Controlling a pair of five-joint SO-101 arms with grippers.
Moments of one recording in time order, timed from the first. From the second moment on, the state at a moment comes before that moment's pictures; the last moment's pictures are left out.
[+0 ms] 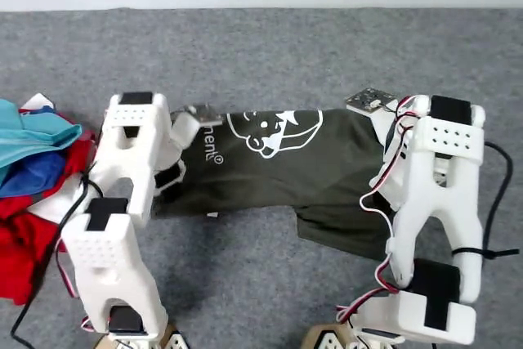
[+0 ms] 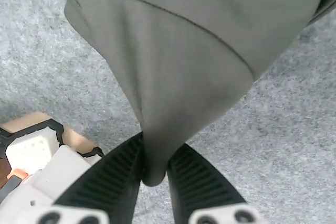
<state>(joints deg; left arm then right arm) -4.2 29.0 0.2 94.5 -40.1 9.8 -3.7 8.4 100.5 47.3</state>
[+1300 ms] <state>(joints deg) -1.0 31.4 -30.1 94.3 -10.9 10.2 -11.0 8.4 92.1 37.5</state>
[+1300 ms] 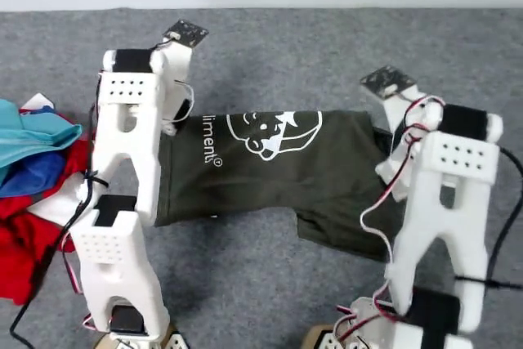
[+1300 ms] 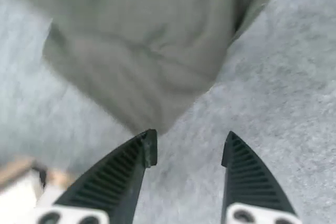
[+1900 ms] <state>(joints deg) 0.3 47.4 -32.6 79.3 -8.2 2.1 22.7 8.4 43.3 28.5</state>
